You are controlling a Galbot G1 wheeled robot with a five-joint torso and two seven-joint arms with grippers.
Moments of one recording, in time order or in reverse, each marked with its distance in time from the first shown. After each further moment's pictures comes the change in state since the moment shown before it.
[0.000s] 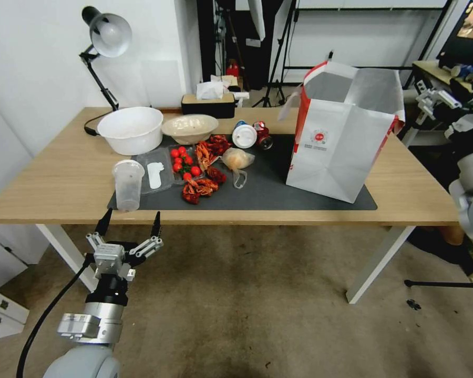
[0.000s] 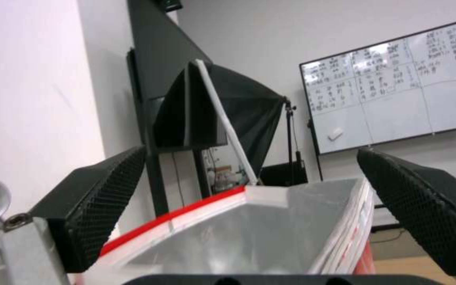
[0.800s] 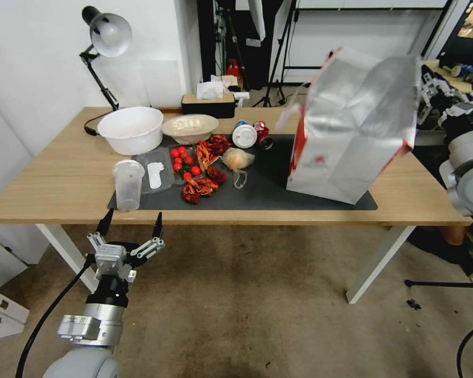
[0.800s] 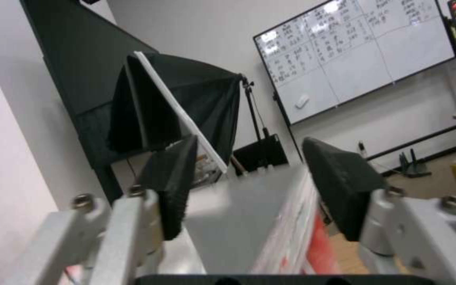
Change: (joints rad) left arm 0.007 -0.011 -0.003 -0.010 0.017 0.006 0.023; right arm 0.319 -0.067 -0.224 -0.267 0.207 -0.018 0.097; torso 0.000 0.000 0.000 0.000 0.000
